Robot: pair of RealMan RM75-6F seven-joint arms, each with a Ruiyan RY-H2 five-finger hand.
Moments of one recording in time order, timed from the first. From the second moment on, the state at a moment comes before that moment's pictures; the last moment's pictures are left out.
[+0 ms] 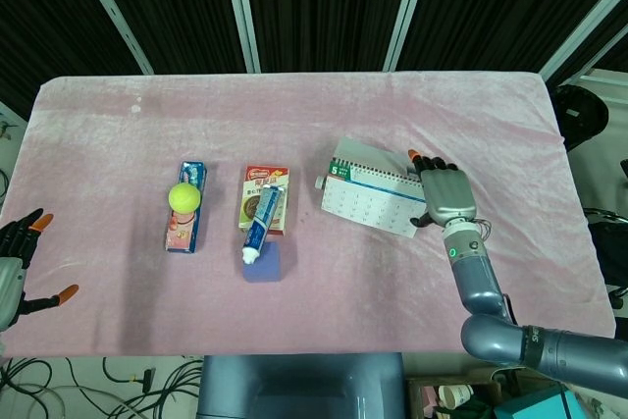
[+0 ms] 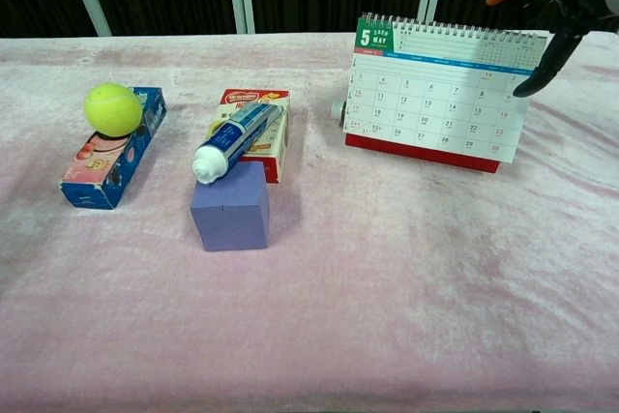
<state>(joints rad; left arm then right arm) -0.10 -1.09 -0.04 -1.64 1.50 1.46 -0.12 0.85 -1.24 0.29 -1.83 -0.47 1.13 -0.71</state>
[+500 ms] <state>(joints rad) -0.10 -1.09 -0.03 -1.63 1.51 1.47 -0.08 0.54 -1.06 0.13 -1.93 -0.99 1.33 -0.40</state>
